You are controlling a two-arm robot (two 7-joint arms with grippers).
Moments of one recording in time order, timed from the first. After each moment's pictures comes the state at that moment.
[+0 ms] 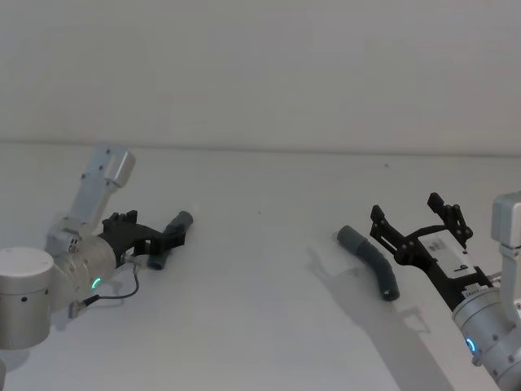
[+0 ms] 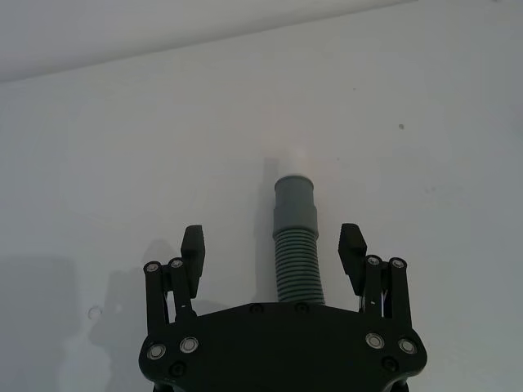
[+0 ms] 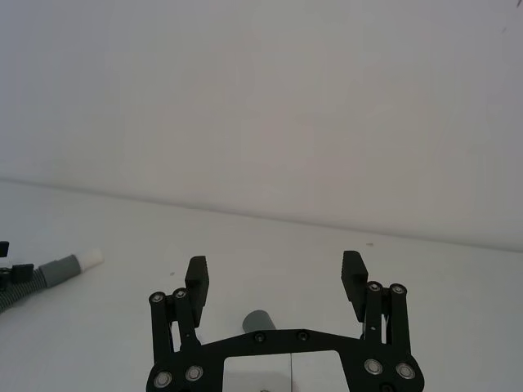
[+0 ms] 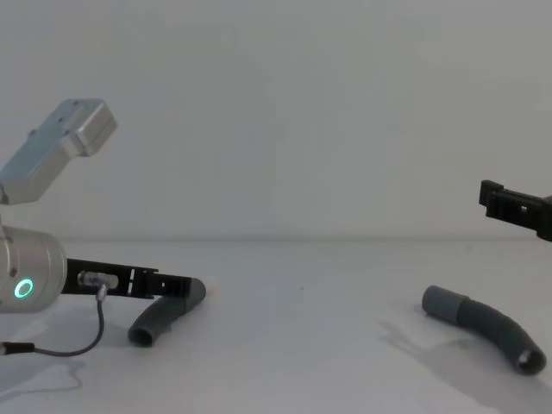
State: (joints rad) left arm -0.35 0.32 0.34 -1.48 -0.37 0.53 -0.11; right arm -0.01 0.34 -0.23 -1.77 0.29 0.03 0.07
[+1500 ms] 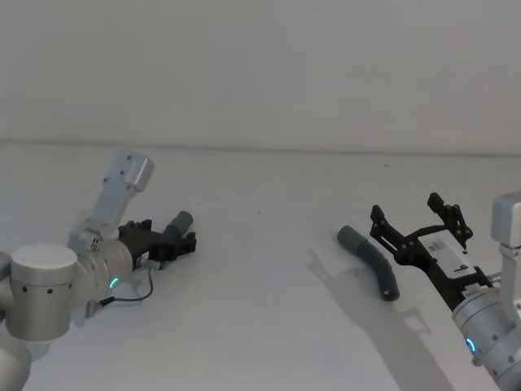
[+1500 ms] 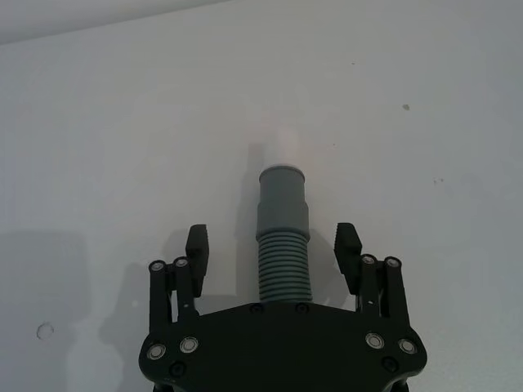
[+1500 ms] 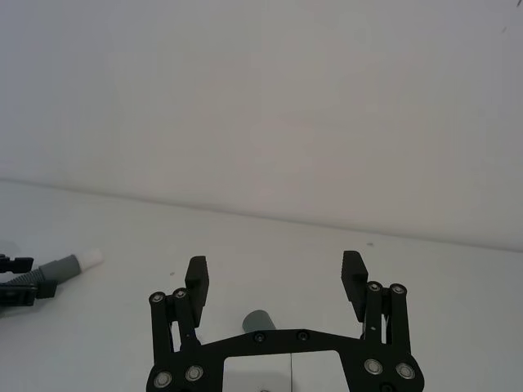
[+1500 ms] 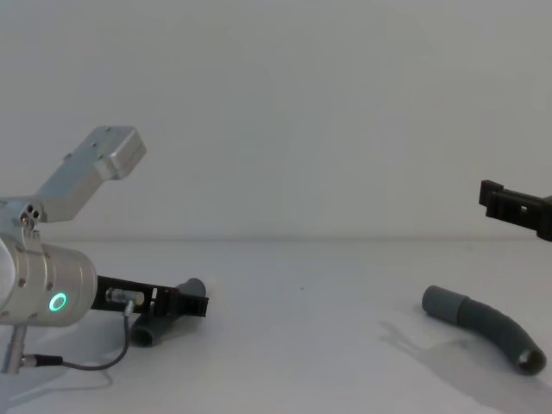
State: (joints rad) left arm -0.41 0.26 0.37 -1.38 -0.33 0.55 -0.13; right arm -0.01 0.34 -0.23 -1.77 0.29 0.03 0.07
